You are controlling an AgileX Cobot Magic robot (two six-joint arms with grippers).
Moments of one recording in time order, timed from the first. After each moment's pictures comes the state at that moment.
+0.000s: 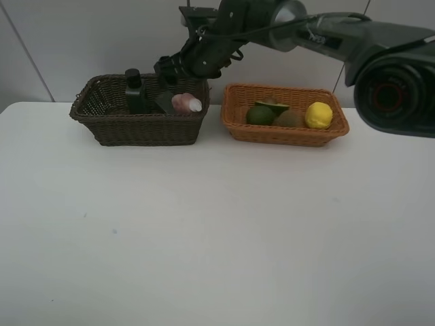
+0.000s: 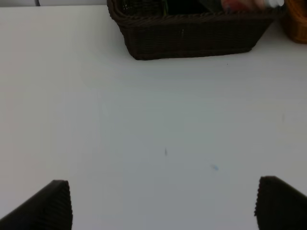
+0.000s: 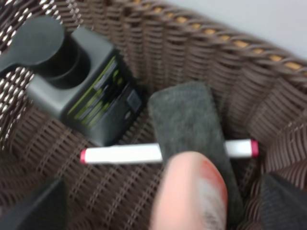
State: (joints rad) left arm -0.05 -0.01 -0.51 -0.08 1.06 0.02; right arm 0.59 2.46 -2.23 0.21 0.70 -0.17
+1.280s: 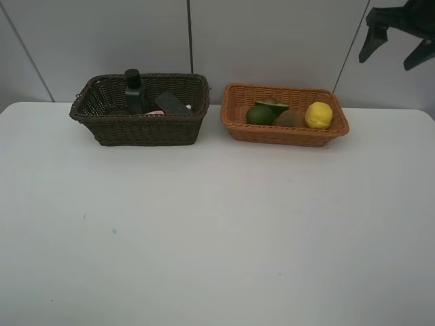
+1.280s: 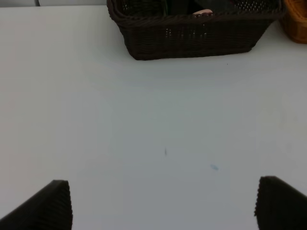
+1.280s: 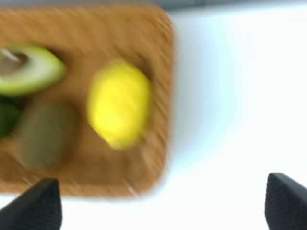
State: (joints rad) left arm -0.05 -0.01 -0.51 -0.08 1.06 0.02; right arm -0.07 1.96 -1.85 0.06 1.21 -0.02
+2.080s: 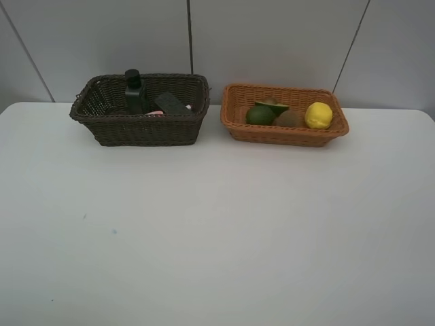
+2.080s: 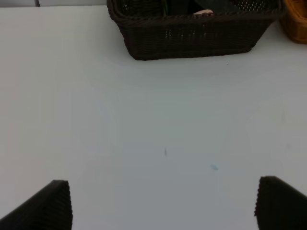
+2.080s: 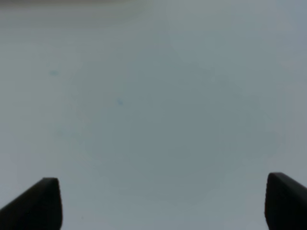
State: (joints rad) left arm -0.05 -0.01 -0.51 -0.08 1.06 0.02; right arm -0.10 0.84 -0.86 0.03 1.12 -0.02
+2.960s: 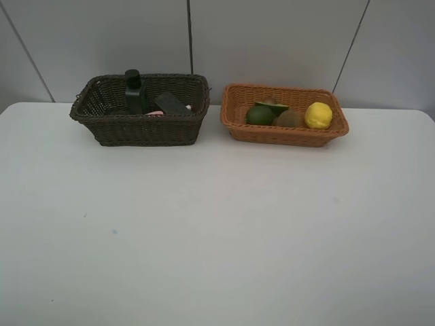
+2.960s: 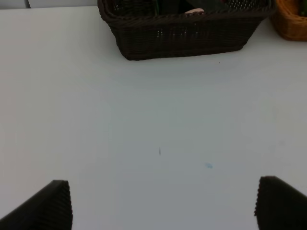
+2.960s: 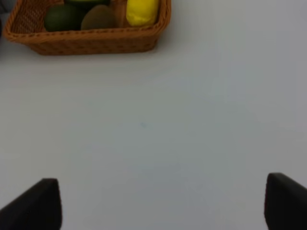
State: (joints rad) left arm -0.08 -0.01 -0.51 -0.08 1.06 0.02; right arm -0.10 0.00 -0.56 0.07 1.22 -0.02
